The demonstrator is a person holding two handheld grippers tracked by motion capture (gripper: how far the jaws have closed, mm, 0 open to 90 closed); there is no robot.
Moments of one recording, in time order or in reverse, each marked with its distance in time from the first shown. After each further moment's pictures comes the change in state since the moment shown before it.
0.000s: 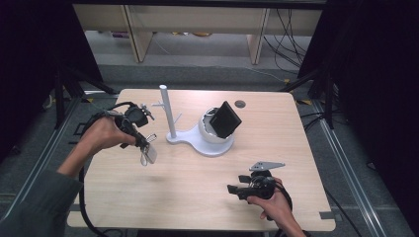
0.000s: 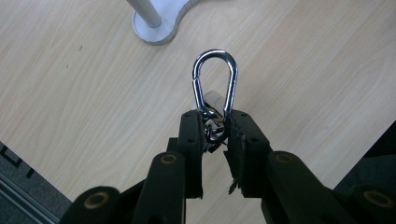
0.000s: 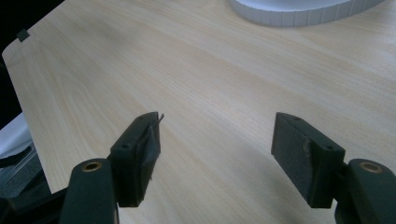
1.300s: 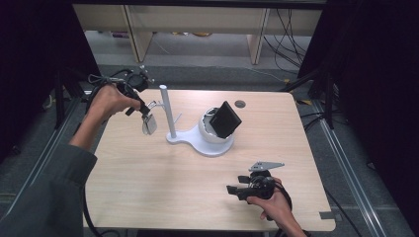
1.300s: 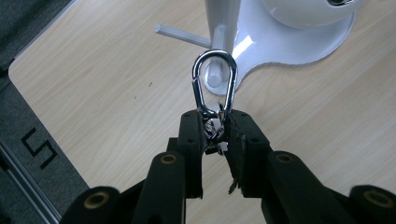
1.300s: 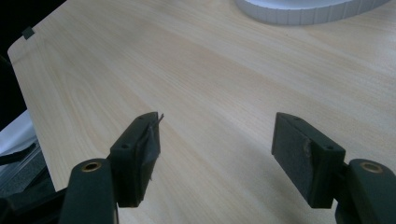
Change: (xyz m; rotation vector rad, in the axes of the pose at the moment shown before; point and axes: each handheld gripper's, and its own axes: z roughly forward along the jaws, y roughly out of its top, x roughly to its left) left arm 0.063 0.047 -0.014 -0.072 0.093 -0.164; right arm 0.000 0.000 0.000 0.011 0.007 -0.013
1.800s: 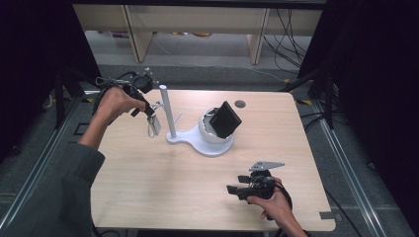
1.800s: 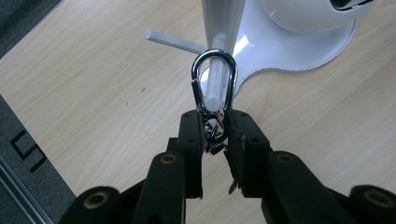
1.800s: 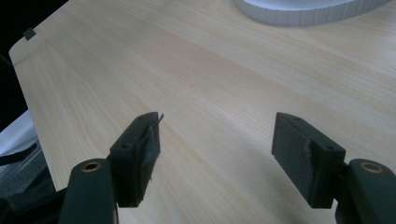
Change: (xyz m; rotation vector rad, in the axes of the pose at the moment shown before) left arm -0.001 0.006 0.018 -0.010 -0.024 -0.013; right arm -0.004 0.001 0.001 -0.010 0.016 -0.025
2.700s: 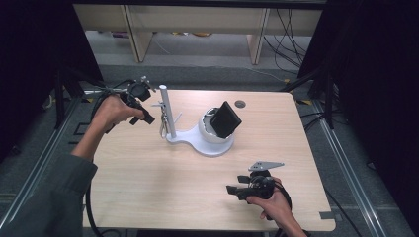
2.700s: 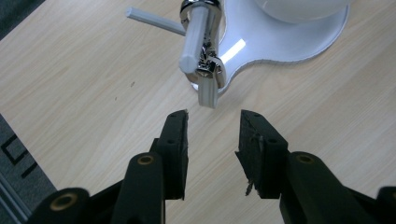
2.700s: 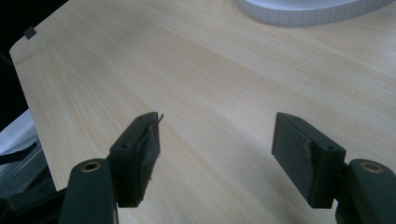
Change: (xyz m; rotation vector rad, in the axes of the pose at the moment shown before) left arm -0.009 -0.022 0.002 -0.044 -0.021 0.012; right arm 0.003 0.000 0.000 0.006 -0.016 0.015
